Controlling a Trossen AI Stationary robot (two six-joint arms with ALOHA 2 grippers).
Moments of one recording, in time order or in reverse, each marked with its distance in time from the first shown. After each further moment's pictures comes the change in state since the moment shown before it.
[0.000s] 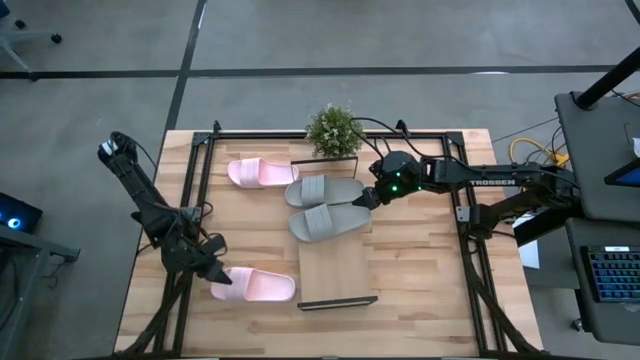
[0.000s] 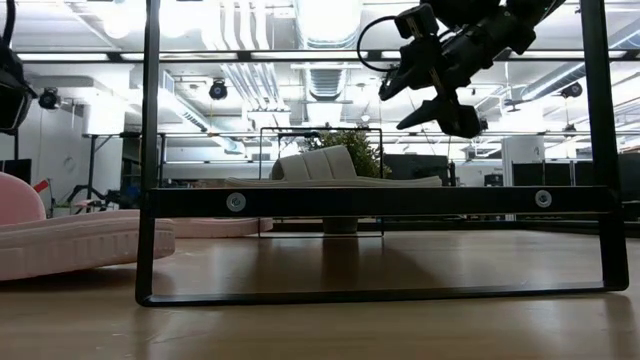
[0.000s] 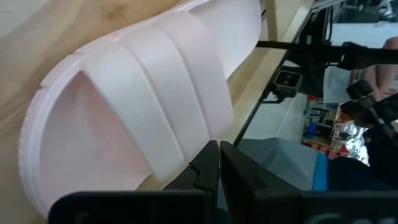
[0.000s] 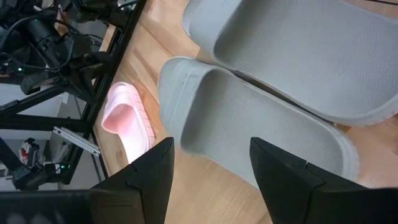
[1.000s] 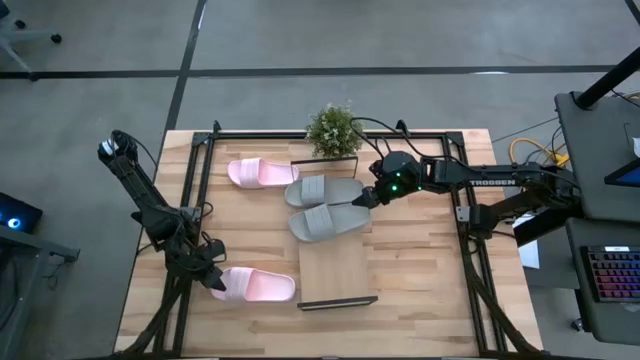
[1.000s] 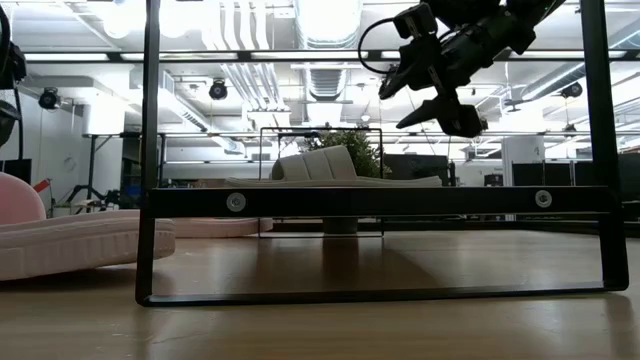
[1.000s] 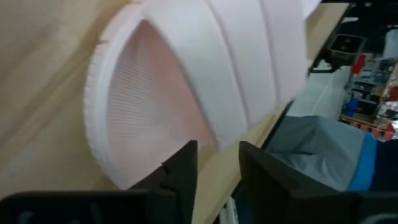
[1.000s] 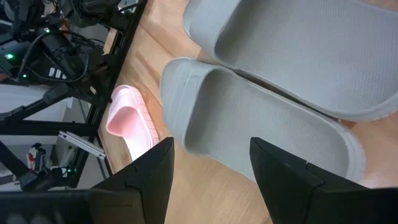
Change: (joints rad) left arm -0.020 0.050 -0.028 -0.027 0.142 0.001; right arm 0.003 0.000 0.000 0.006 0.000 0.039
